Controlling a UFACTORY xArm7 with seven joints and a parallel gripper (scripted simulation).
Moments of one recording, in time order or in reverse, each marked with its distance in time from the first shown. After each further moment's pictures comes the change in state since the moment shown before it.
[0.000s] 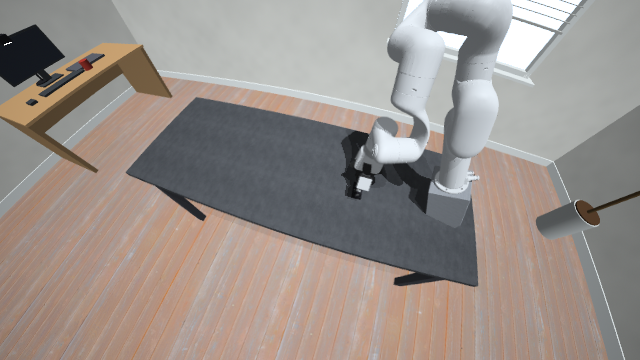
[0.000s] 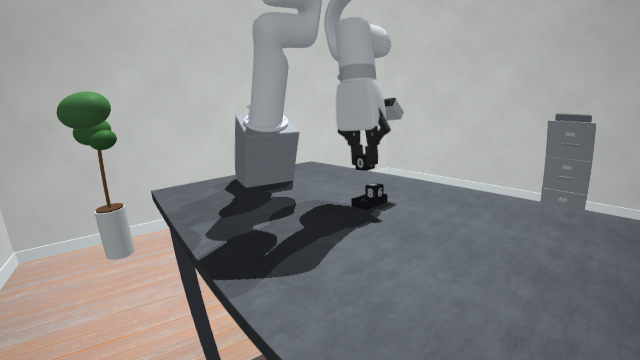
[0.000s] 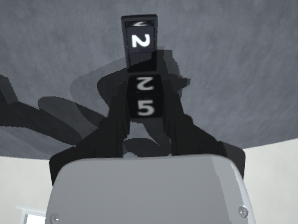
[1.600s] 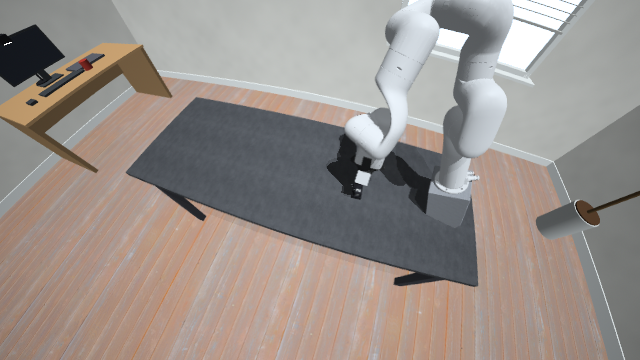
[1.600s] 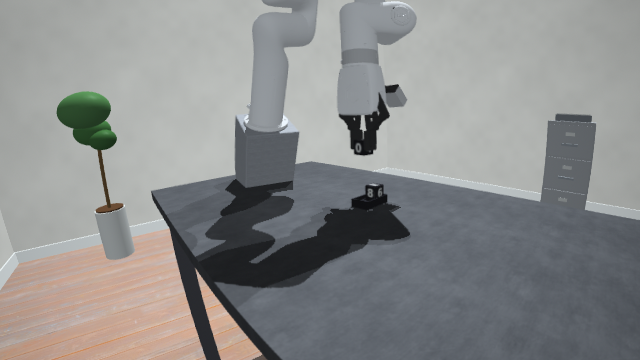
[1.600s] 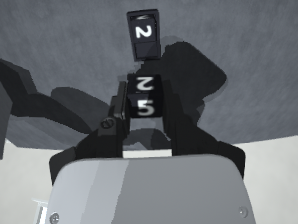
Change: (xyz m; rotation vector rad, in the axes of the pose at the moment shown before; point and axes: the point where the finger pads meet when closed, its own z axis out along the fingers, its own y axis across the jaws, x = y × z) arm 0.000 0.000 -0.031 0.058 -0.007 0.074
